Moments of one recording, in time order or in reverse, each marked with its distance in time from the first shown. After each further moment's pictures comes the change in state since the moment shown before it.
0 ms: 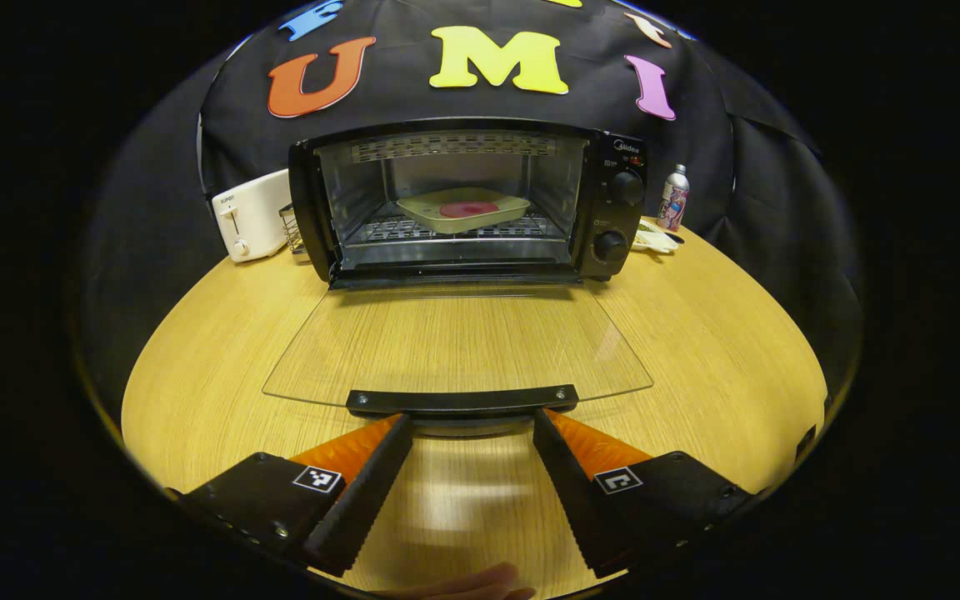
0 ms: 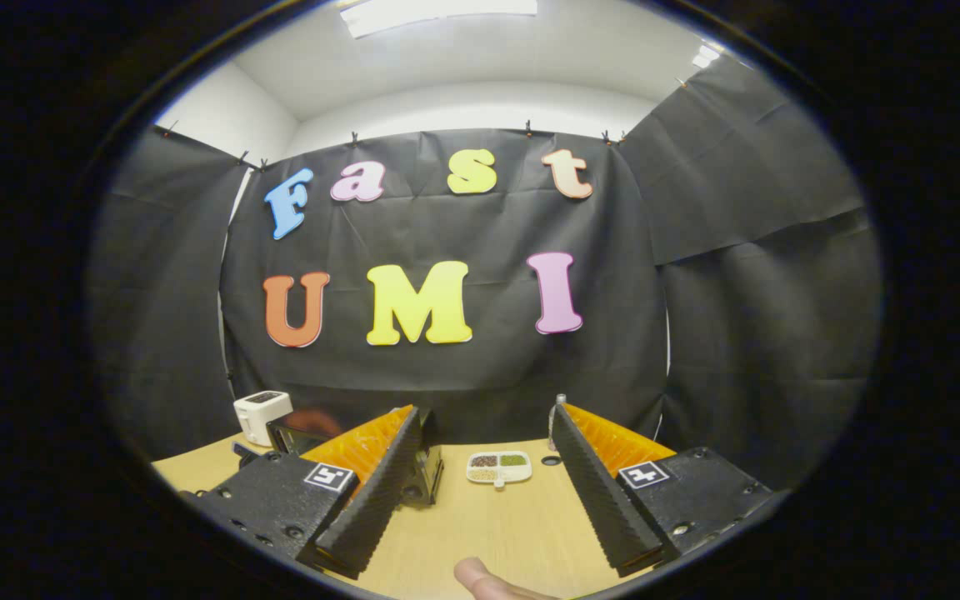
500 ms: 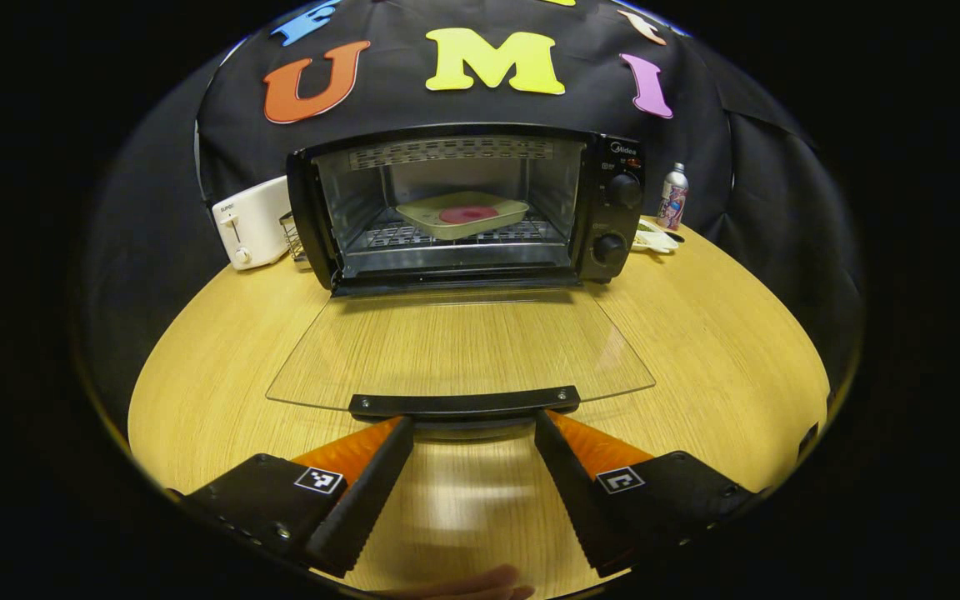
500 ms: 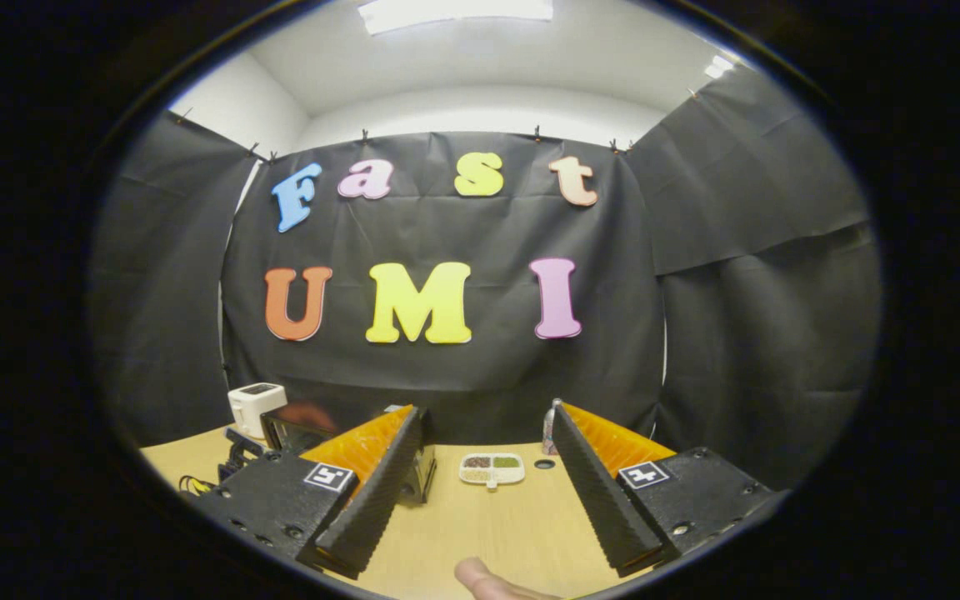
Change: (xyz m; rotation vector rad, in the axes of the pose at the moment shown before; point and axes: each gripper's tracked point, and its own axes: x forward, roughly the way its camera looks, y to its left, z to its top) left arm -0.004 0.001 0.005 0.007 0.001 0.004; right arm -0.005 0.000 -0.006 -0.050 -0.012 -0.007
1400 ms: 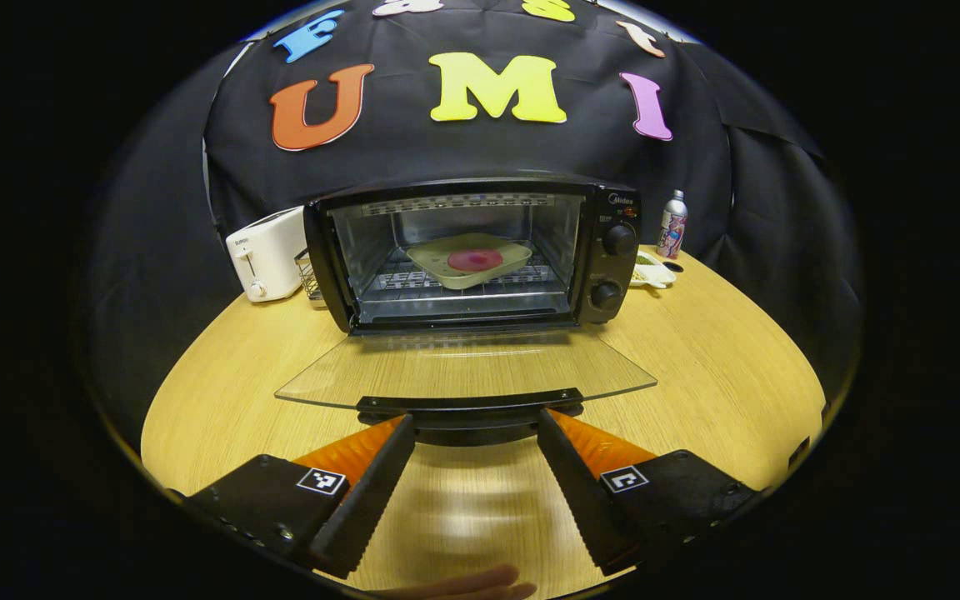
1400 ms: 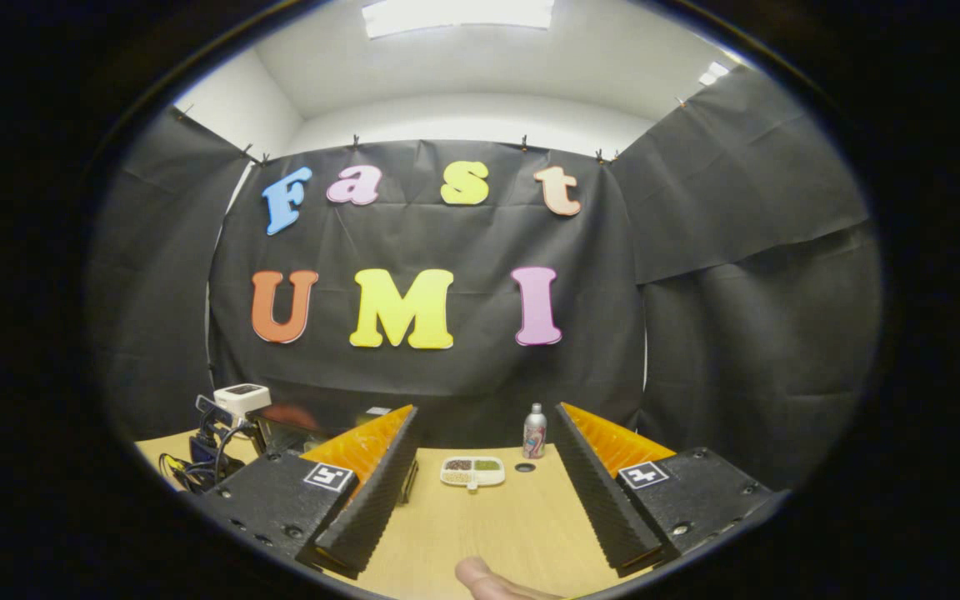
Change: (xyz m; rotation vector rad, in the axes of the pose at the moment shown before) left arm -0.021 0.002 0.038 0.005 -0.099 0.027; right arm -0.019 -0.018 0.000 -0.004 -0.037 -0.044
